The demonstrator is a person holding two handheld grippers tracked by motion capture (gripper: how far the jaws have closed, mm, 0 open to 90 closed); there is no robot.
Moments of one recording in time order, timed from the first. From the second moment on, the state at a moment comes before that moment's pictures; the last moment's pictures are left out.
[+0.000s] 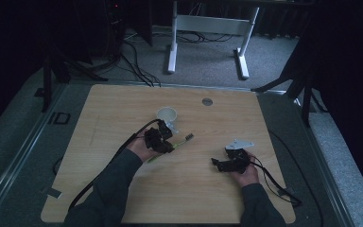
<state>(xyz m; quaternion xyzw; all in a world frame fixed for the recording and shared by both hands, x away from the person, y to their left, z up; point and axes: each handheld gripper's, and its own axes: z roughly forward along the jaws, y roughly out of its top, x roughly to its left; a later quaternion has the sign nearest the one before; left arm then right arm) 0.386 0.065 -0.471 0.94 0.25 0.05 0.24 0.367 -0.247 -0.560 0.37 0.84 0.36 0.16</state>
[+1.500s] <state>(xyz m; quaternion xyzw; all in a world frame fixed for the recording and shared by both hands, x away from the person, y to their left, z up) 0.387 0.079 -0.452 0.91 0.27 0.08 0.31 0.367 -0.247 -0.560 0.37 0.84 0.36 0.16</state>
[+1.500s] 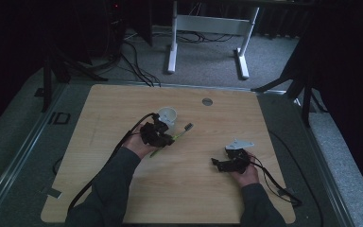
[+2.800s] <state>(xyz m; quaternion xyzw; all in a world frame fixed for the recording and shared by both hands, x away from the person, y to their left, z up) 0.388 0.094 -0.434 0.87 0.30 0.11 0.39 0.367 -0.247 -0.560 0.37 0.84 0.36 0.16</state>
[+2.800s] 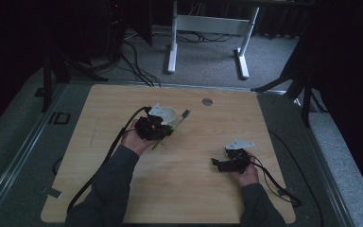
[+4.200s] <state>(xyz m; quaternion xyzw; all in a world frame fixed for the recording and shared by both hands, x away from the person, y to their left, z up) 0.392 0.105 -0.423 0.81 0.34 0.13 0.46 0.367 -0.247 -0.560 0.37 0.84 0.36 0.16</state>
